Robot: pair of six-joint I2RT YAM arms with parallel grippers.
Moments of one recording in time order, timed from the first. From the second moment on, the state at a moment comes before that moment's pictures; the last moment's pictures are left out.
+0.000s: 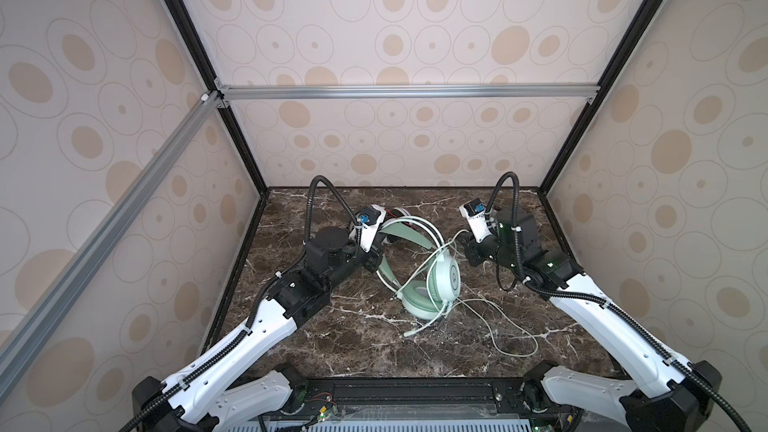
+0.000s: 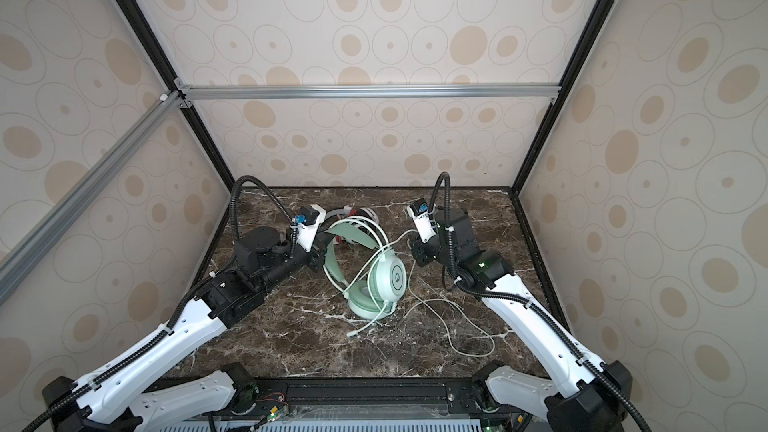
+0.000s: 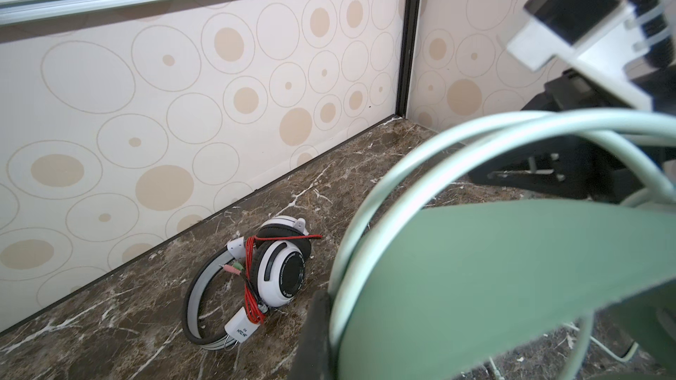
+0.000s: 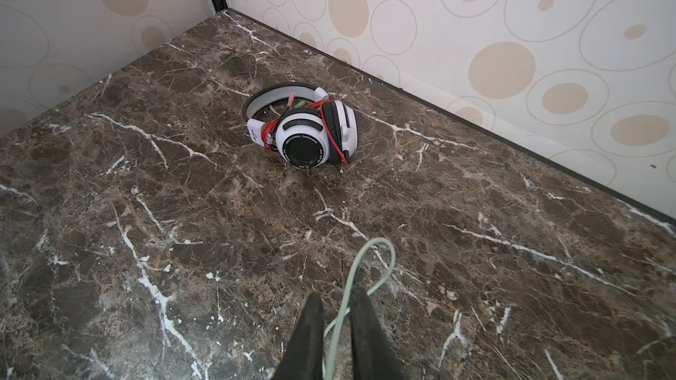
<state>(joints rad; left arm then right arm) -0.70 1.02 0.97 -0.15 -0.02 0.05 0.50 1.13 1.07 -0.47 -0.06 -0.06</state>
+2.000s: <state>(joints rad) -0.69 1.12 1.24 0.05 -0.03 -0.41 0.47 1.48 0.70 0.43 -0.37 0.27</state>
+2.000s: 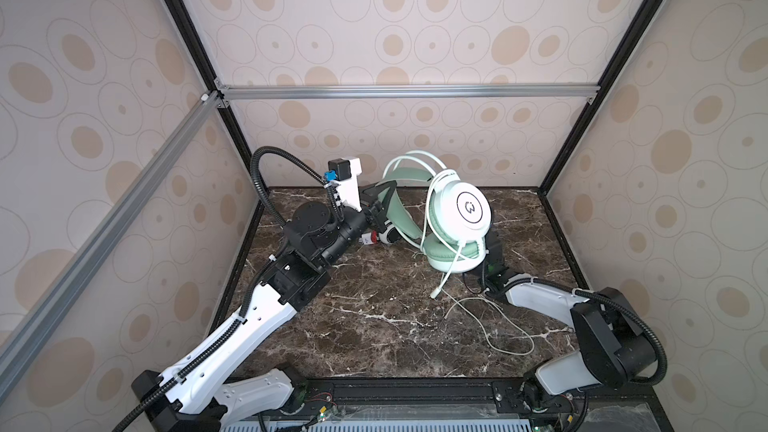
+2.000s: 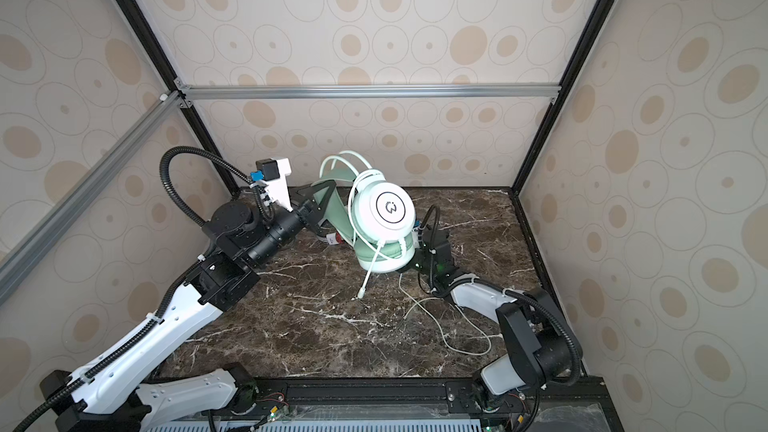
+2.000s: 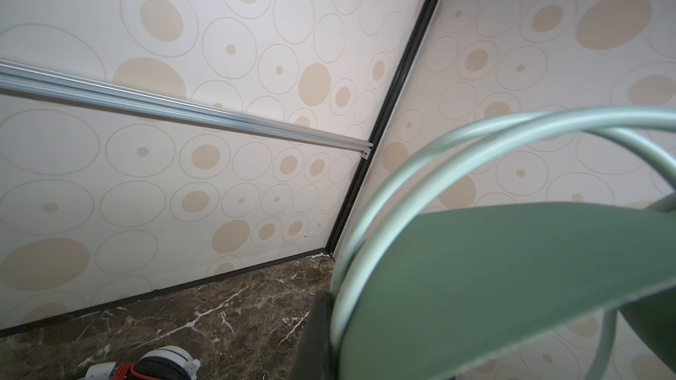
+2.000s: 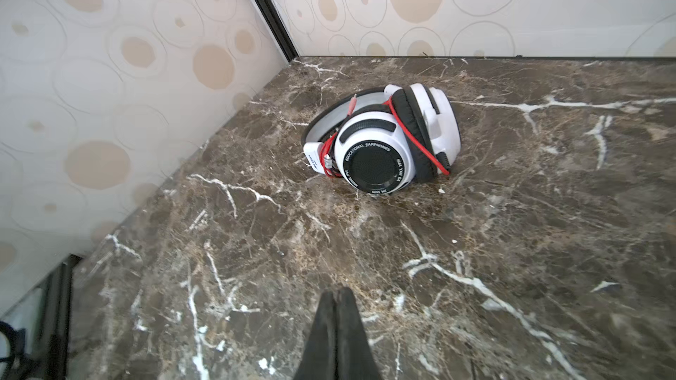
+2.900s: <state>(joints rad) -0.57 1.33 1.31 0.04 -0.24 -0.59 0.95 1.43 0.76 0.10 0.26 0.16</state>
